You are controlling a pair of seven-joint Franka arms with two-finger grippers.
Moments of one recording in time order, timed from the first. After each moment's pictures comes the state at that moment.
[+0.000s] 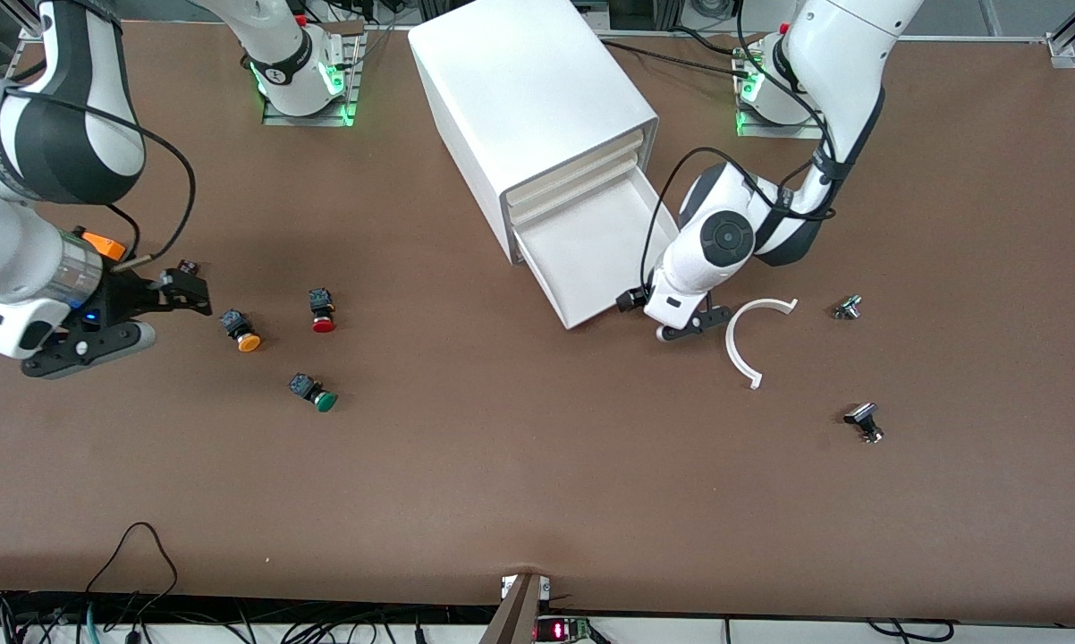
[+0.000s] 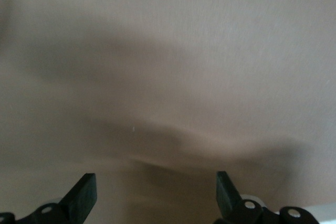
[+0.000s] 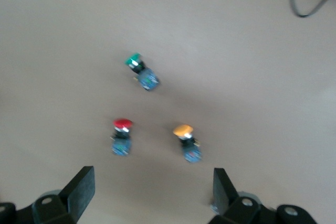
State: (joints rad) left arm -0.28 0.49 -0.26 -2.04 -0.13 2.43 -0.82; right arm 0.27 0.29 -0.25 -1.50 0.04 1.73 -0.34
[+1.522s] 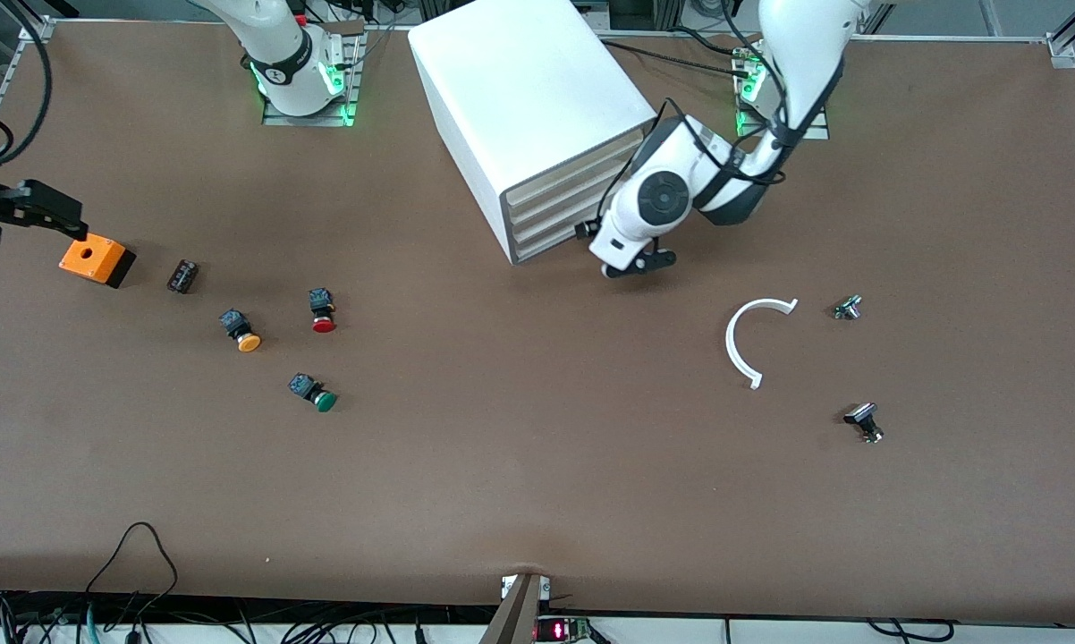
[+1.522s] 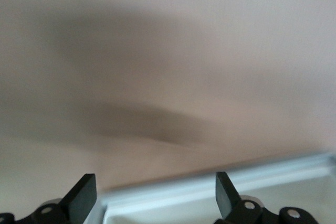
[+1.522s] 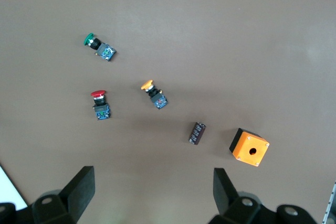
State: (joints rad) left arm -0.26 0.42 -0.37 -2.06 -0.20 2.29 -0.82; right arm 0.27 0.14 -0.35 -1.41 -0.03 1.48 -0.14
